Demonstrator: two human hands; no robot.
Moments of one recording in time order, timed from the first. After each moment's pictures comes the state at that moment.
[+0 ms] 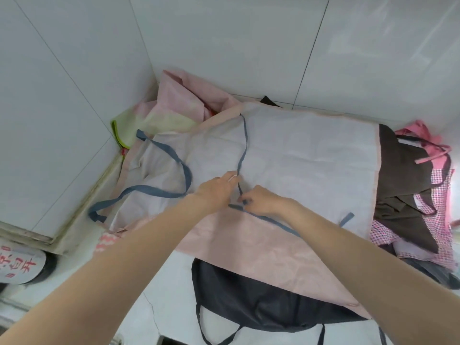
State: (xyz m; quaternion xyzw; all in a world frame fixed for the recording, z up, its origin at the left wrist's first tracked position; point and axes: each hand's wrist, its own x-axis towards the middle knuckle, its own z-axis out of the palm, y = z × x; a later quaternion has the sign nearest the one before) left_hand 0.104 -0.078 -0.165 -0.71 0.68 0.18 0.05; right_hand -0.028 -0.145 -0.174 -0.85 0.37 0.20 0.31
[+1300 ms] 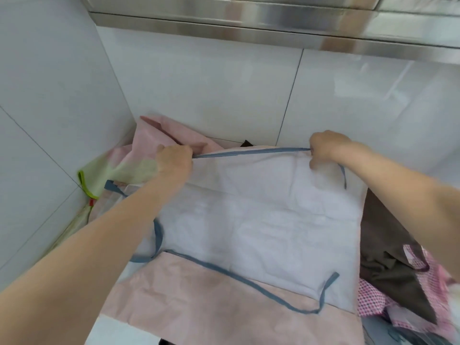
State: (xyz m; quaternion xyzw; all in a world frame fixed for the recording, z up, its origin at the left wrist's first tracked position) left_hand 0.176 -0.203 -0.082 -0.85 0.52 -0.07 0.06; right_hand -0.089 -0.338 -0.016 -0.83 0.53 0.20 0.02
